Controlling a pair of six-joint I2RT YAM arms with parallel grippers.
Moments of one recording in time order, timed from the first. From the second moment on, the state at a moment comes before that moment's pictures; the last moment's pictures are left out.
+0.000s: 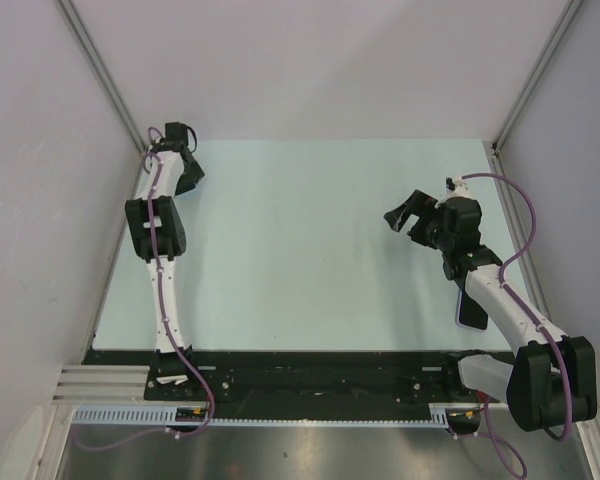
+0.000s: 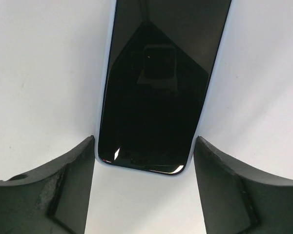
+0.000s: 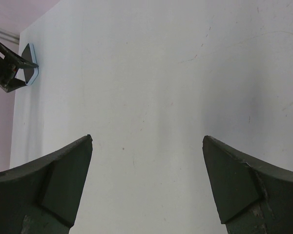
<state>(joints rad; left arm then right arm) 0.11 2.59 2.36 -0.81 -0.33 -0.48 0.17 1.14 0.72 0.00 -0.17 0.62</state>
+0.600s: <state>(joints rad) 0.02 2.25 1.78 -0.65 -0.28 -0.46 0.19 1.10 0.72 -0.03 -0.18 0.65</state>
